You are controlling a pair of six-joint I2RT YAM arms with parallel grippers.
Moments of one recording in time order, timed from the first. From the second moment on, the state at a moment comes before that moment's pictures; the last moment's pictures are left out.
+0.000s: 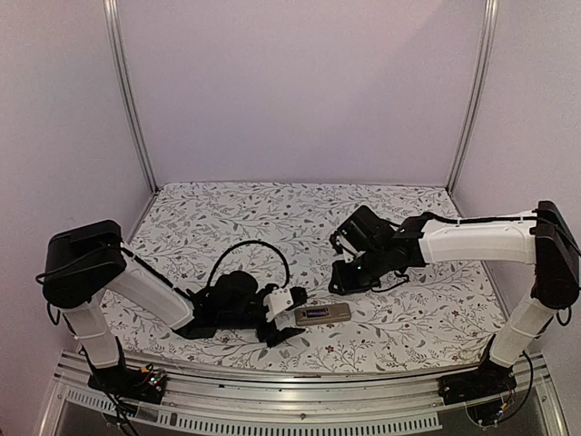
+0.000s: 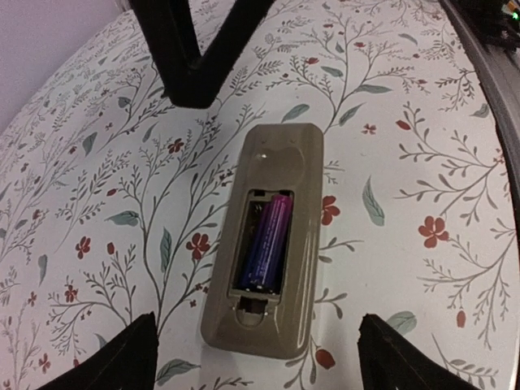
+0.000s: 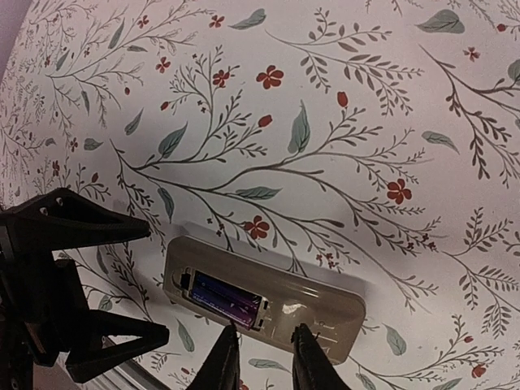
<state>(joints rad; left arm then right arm) -1.08 1.78 0.57 0.69 0.04 0.27 0.91 1.66 1.12 -0.49 -0.06 0.59</state>
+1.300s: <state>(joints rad) -1.04 1.91 0.66 0.66 0.17 0.21 0.92 1.76 1.08 -0.43 -0.20 0.70</state>
